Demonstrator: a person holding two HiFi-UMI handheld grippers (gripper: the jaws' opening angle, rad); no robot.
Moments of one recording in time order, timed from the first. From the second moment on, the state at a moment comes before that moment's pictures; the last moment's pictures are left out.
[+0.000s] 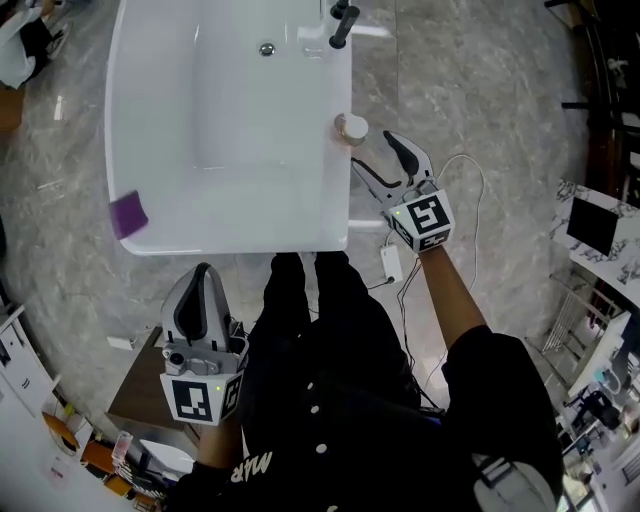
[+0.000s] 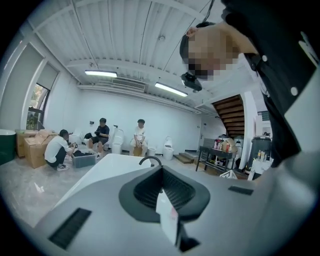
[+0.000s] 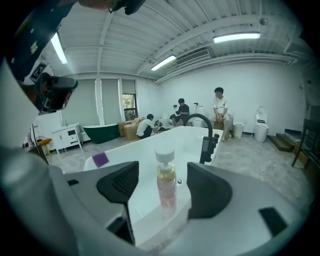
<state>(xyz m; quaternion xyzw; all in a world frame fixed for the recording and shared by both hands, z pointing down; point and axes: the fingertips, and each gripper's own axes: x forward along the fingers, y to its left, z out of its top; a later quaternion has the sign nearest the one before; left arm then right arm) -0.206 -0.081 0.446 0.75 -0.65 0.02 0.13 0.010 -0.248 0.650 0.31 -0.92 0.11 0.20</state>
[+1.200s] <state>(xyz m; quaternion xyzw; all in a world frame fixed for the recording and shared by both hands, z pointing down) -0.240 -0.111 0.342 0.76 -0.65 -0.02 0.03 0.107 -0.211 0.330 0.49 -0.87 0.04 -0.01</state>
